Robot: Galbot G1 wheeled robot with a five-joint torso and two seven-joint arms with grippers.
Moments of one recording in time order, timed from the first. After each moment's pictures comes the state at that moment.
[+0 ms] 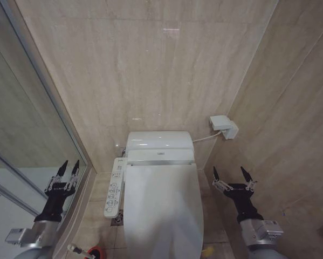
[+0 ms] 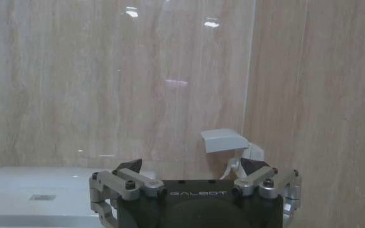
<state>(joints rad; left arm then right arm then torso) 1.64 -1.26 -0.80 -2.16 -0.49 -0.21 0.09 -1.70 1.25 0.59 2.32 0.21 0.01 0.27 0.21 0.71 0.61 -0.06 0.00</state>
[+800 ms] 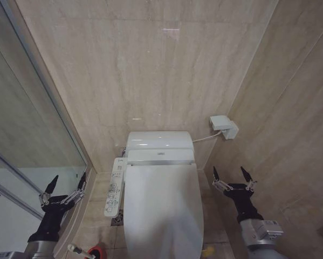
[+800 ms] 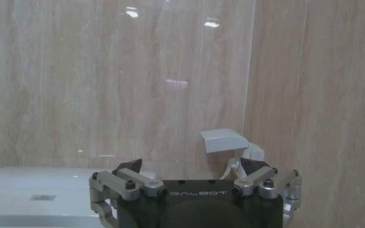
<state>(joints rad) 1.79 -1.31 -0.82 -2.29 -0.55 -0.19 0.07 -1.70 1.24 0.59 2.32 0.21 0.01 0.27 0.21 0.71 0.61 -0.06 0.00</state>
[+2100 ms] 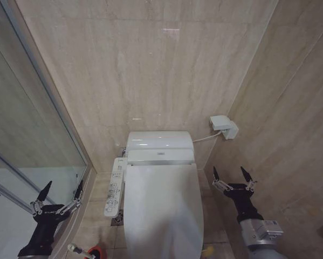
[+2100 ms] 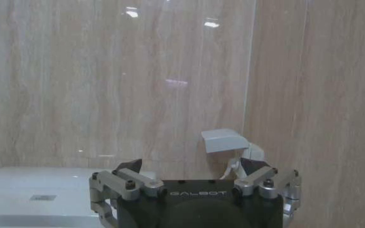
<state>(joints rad) 1.89 -1.30 -0.84 -2.31 -0.44 -0.28 0.05 -1.70 1.24 0.59 2.32 0.21 0.01 0.27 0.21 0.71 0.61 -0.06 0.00</state>
